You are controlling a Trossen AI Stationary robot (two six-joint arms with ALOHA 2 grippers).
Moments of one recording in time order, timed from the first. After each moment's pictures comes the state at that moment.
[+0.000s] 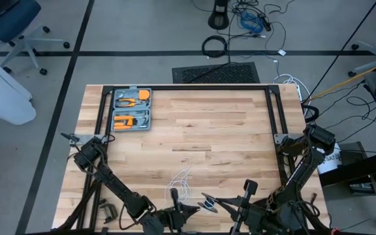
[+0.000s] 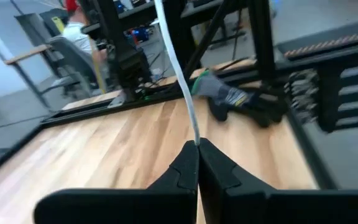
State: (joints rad) left arm -0.77 2.10 1.35 0.53 -0.97 0.12; right arm 0.98 1.75 1.24 0.89 1.33 -0.51
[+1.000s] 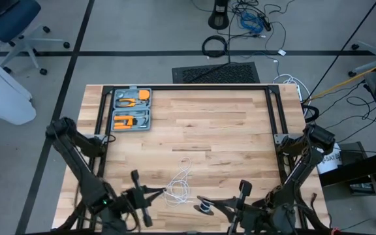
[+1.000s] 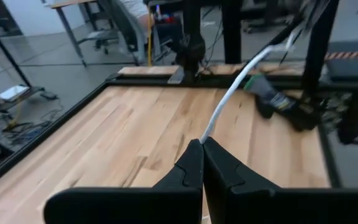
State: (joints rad) left arm -0.91 1.62 1.35 -0.43 -1.18 -0.57; right arm 0.95 1.75 1.24 0.75 1.25 -0.45
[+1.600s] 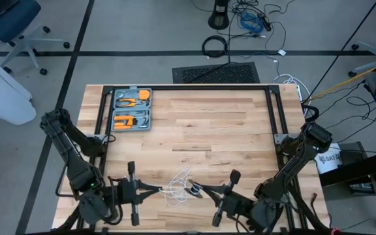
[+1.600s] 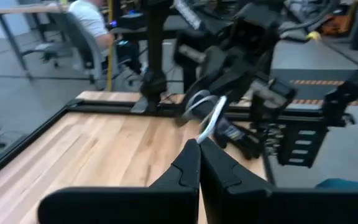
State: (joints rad) left arm -0.90 1.46 1.35 -0.23 -1.02 -0.29; right arm 0.82 1.75 1.24 0.55 1.26 -0.28
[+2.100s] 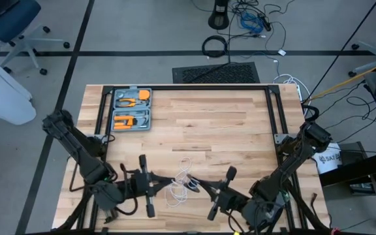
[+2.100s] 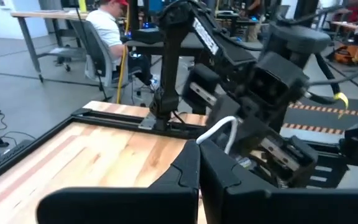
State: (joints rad) left arm -0.78 1.50 1.35 -0.04 -0.97 -0.21; right arm 0.78 1.76 1.24 0.41 1.26 -0.19
